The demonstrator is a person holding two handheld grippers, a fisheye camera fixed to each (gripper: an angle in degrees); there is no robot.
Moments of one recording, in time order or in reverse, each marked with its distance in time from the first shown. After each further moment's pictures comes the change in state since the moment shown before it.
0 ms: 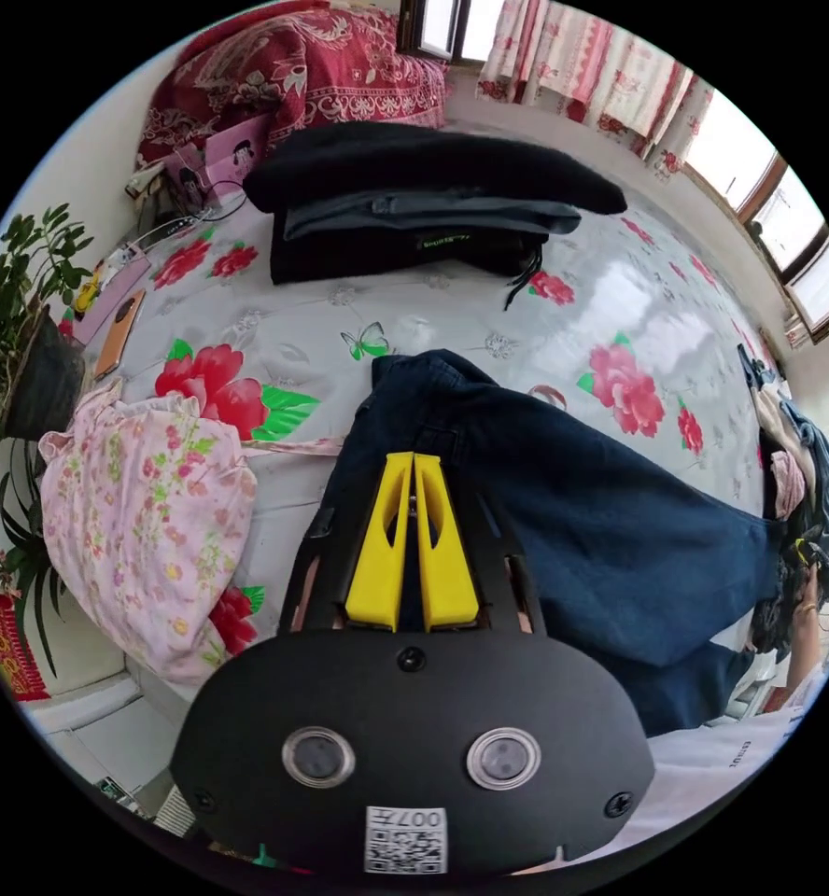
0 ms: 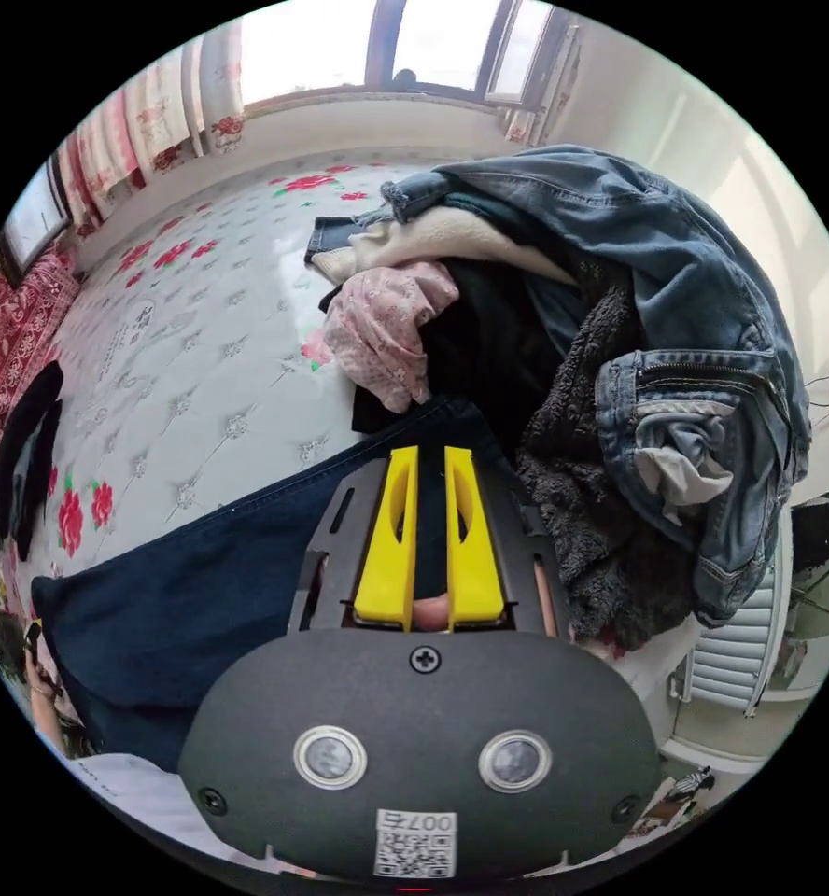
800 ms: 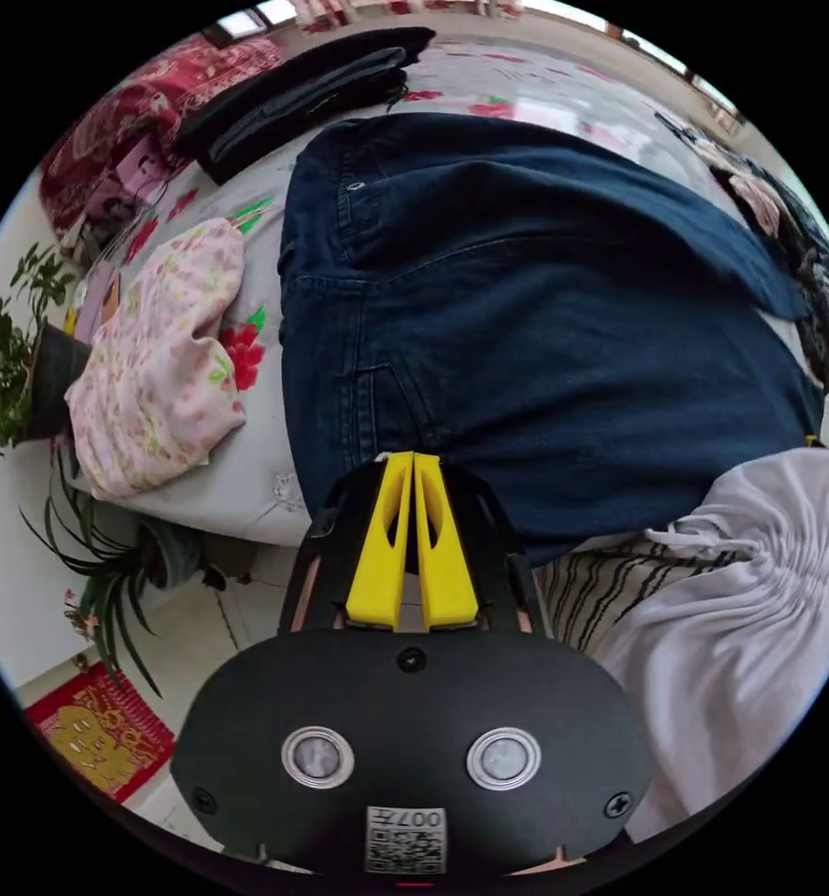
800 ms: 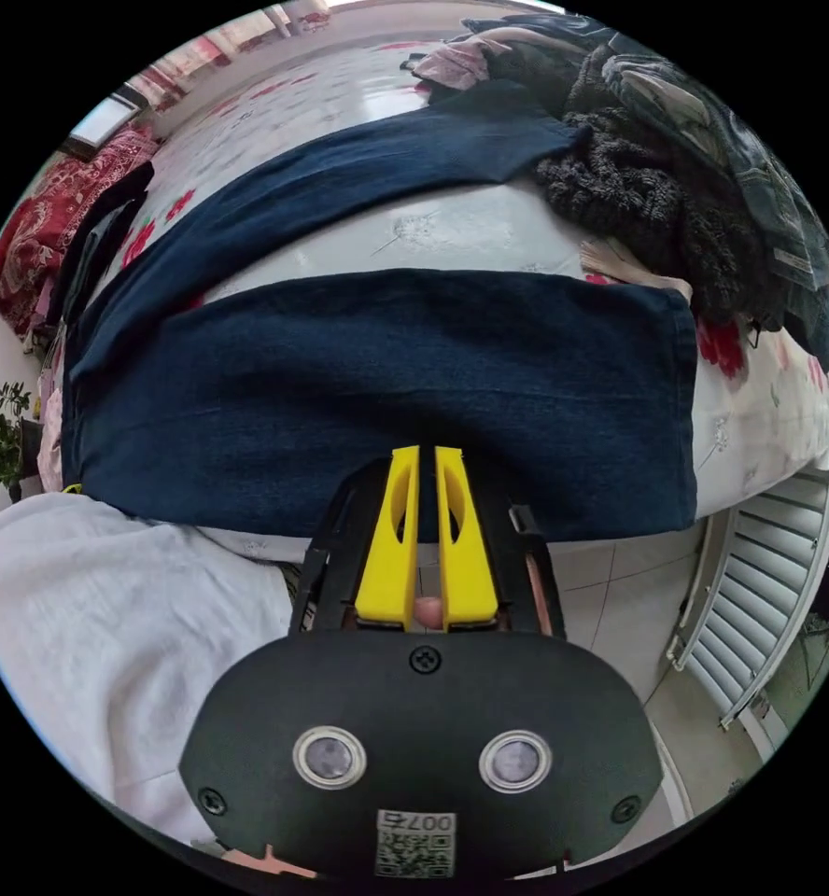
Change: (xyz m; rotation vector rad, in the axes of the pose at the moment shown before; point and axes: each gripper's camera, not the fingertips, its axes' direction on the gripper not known) left arm 0.078 0.286 -0.012 -0.350 -0.103 0.301; right arm 0.080 0.295 -0.003 -0.418 -0.146 -0.120
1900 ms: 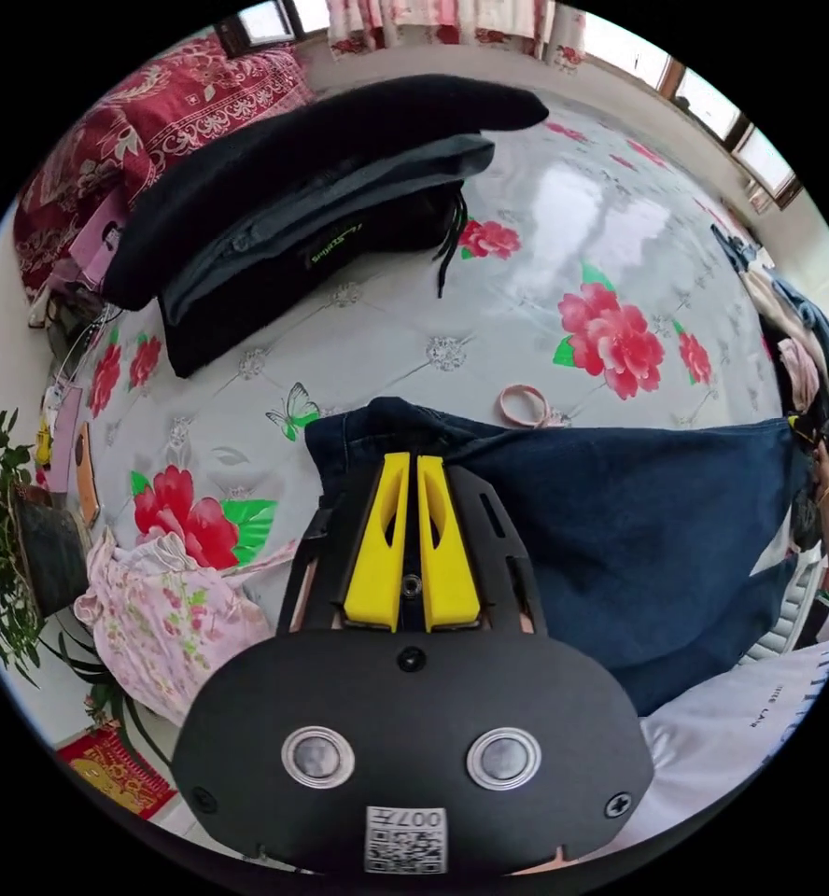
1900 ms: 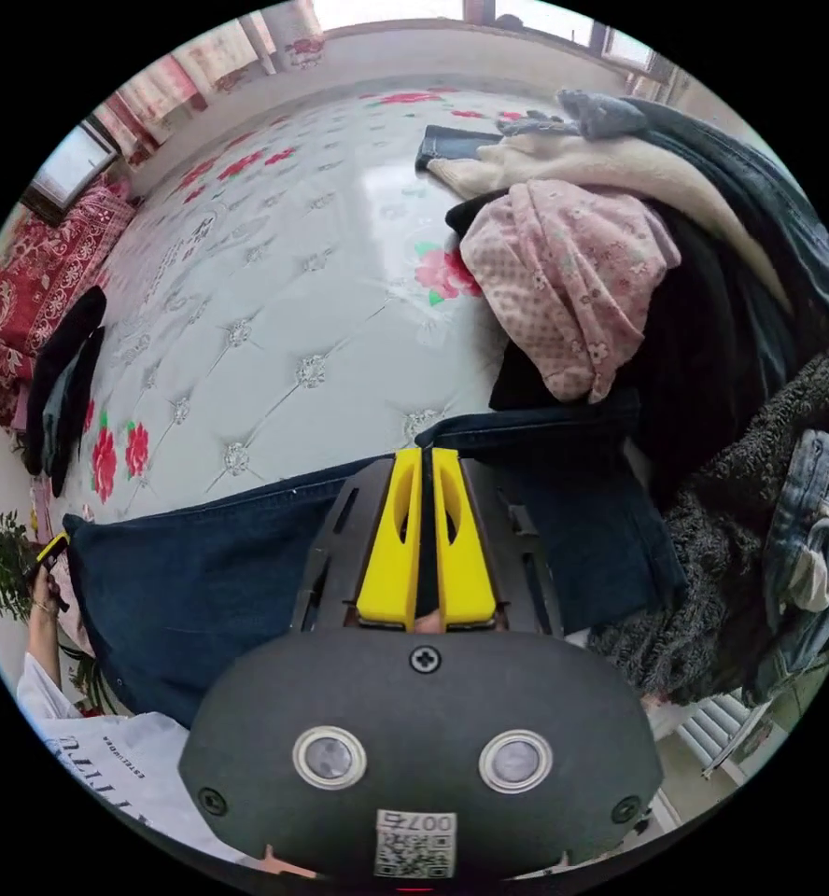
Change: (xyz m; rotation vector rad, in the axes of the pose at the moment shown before) left arm -0.050 -0.314 -0.148 0.238 0.056 -0.001; right arm -0.019 -0.305 -0.045 0.277 -0.031 0.006
